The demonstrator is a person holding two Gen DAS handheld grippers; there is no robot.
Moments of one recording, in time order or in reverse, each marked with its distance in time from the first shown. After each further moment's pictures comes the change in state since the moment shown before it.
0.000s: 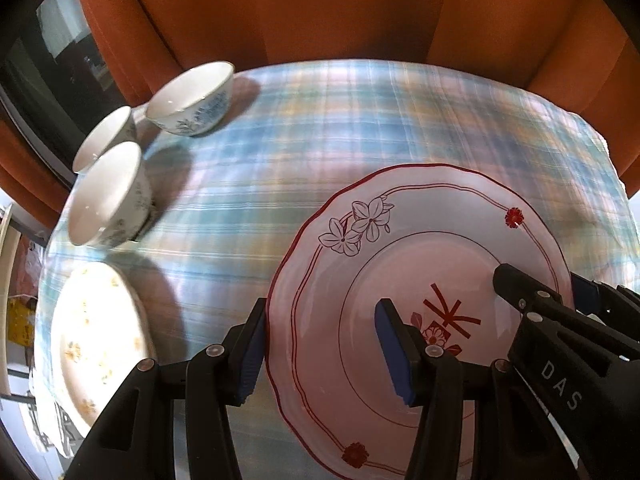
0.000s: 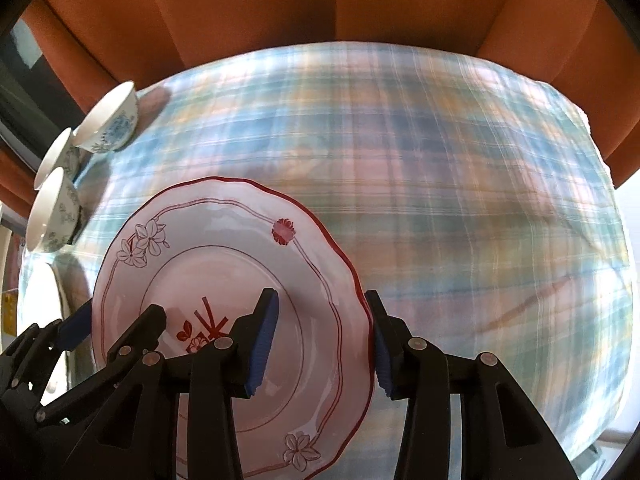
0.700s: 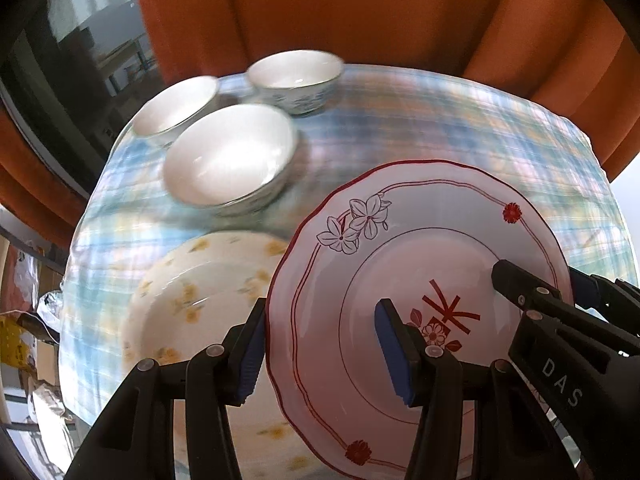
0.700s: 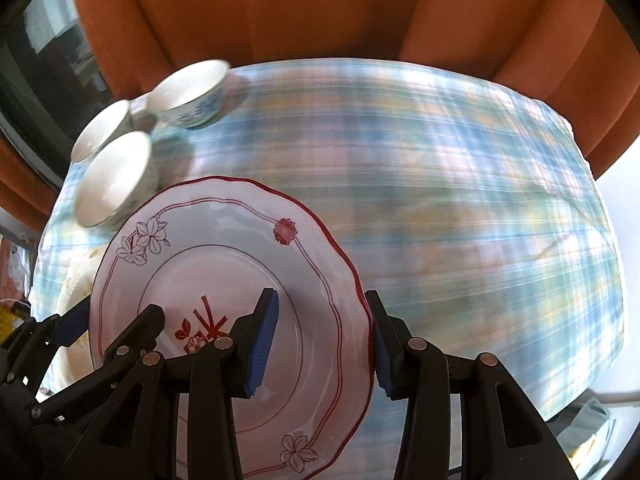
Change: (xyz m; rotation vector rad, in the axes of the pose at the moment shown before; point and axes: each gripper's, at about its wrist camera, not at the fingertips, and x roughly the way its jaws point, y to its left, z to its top) left arm -0.023 0.167 -0.041 0.045 -0.011 -0.095; right arm -0.040 0.170 -0.044 0.026 -0.039 -0.091
